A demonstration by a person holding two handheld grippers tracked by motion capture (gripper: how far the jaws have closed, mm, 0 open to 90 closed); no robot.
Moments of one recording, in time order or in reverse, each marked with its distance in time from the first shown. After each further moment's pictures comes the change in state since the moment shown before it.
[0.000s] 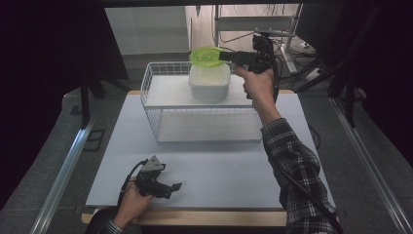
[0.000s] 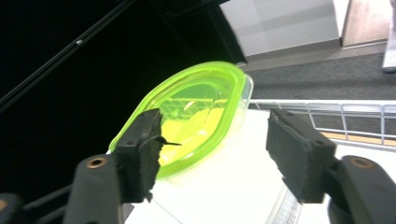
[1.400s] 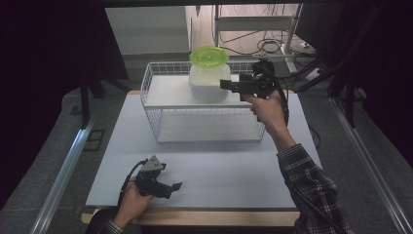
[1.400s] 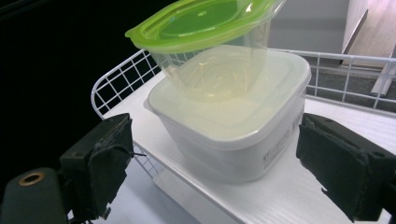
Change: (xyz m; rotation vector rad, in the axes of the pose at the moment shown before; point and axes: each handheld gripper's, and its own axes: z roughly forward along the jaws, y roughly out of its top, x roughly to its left) left arm 0.000 0.001 -0.001 -0.018 -0.010 0.002; right arm 0.001 -0.051 -0.025 0.063 0.007 -0.267
